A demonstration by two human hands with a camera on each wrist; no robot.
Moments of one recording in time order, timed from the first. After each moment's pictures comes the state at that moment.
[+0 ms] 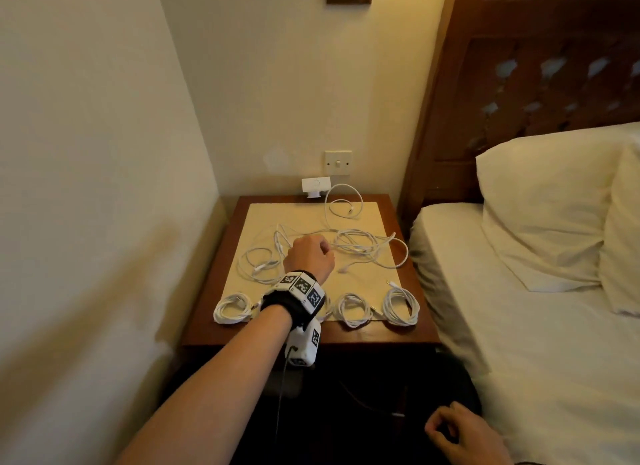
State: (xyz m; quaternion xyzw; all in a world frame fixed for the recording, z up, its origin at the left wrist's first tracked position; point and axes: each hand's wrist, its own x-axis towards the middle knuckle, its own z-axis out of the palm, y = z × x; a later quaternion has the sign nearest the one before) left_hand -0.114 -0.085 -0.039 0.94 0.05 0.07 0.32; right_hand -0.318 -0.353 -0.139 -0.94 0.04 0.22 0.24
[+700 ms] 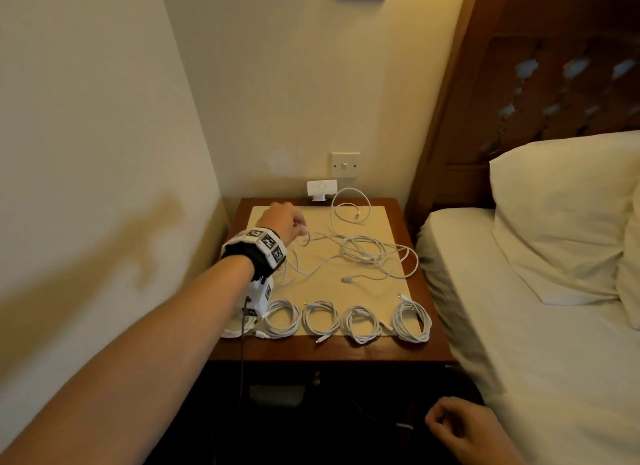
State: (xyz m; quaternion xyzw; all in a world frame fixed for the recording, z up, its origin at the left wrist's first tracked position) left_hand -0.027 -0.006 -0.004 0.98 -0.06 0.01 0.20; right_hand -0.284 -0.339 -0.112 -0.93 0.00 0.20 0.32
